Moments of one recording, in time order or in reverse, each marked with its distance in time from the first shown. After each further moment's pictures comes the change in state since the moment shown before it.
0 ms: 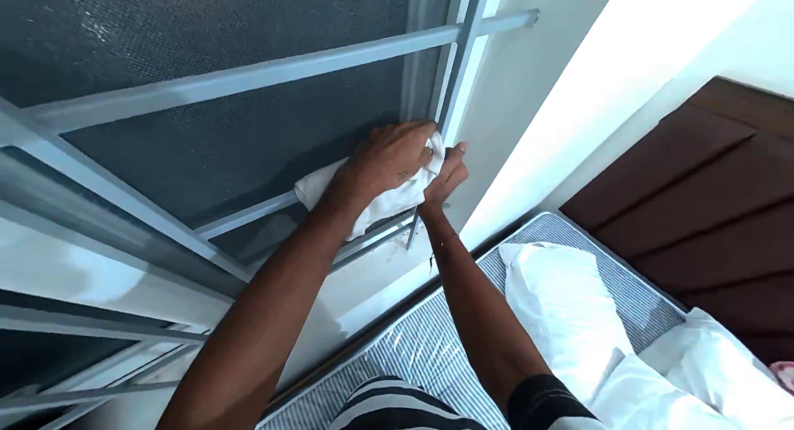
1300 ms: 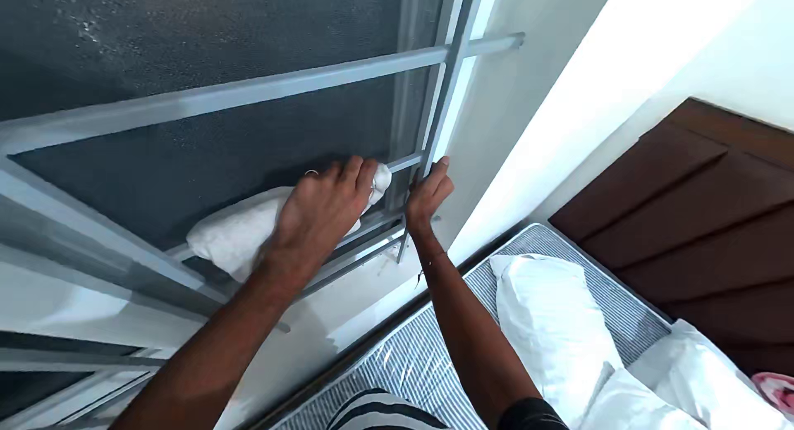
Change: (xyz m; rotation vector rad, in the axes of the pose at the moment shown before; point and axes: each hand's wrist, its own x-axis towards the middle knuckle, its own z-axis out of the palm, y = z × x) left_hand -0.087 -0.006 0.014 0.647 0.288 -0.090; right_hand -0.002 -0.007 0.001 -0.033 -0.078 0.167
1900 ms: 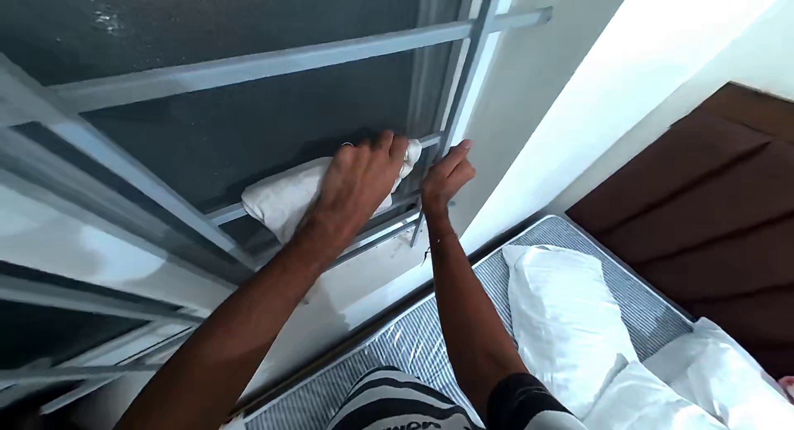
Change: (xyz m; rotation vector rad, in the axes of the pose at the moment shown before) left_hand 0.013 0.010 -0.001 -0.031 -0.055 -0.058; right_hand -0.007 -0.001 0.002 -0.247 0.116 -0.205
